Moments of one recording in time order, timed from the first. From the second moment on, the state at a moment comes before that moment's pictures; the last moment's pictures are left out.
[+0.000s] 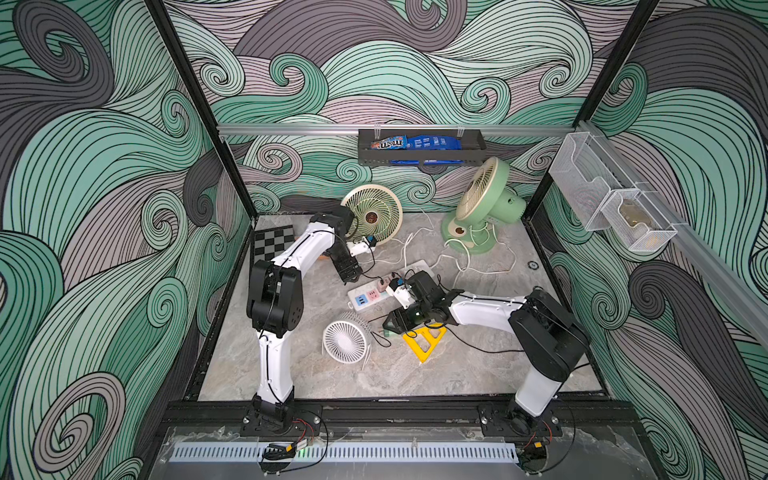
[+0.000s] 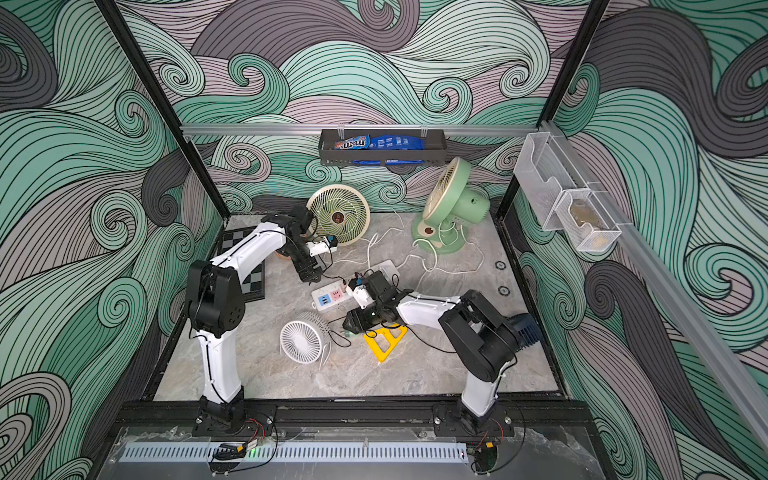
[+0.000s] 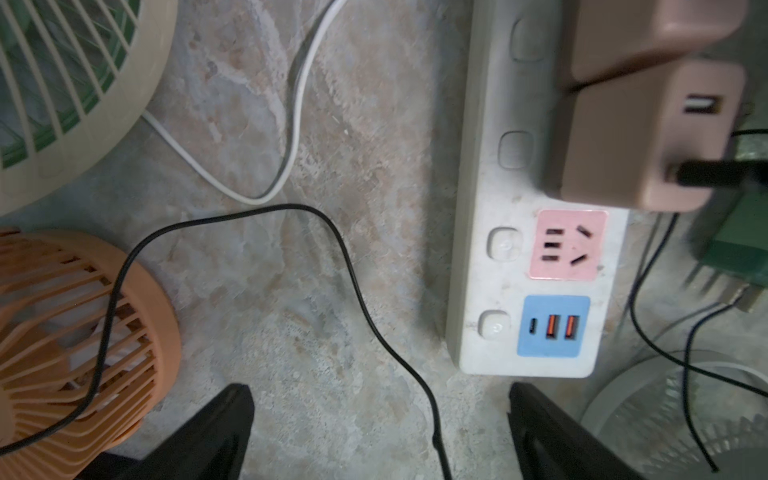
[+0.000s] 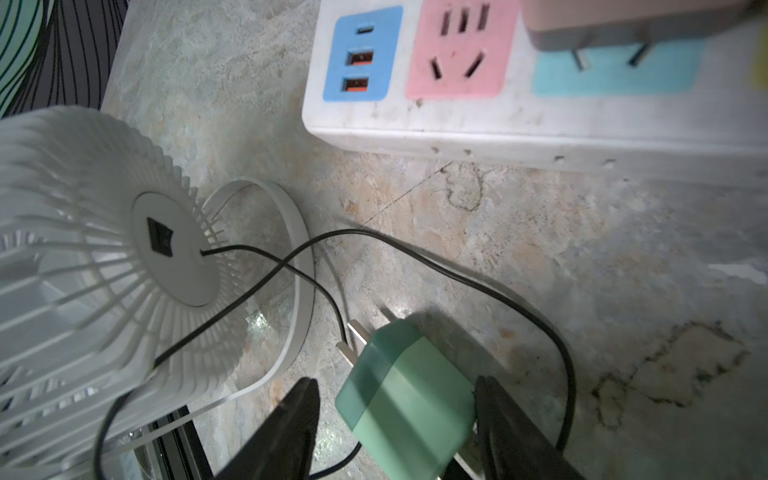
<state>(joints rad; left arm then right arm) -0.30 2.05 1.78 -1.08 0.08 0.78 0.72 1.76 0.92 -0.08 -0.45 0.30</state>
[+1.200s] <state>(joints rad) -0.34 2.05 1.74 -1.14 0.13 1.03 0.54 1.85 0.96 0.24 -0.52 0.46</state>
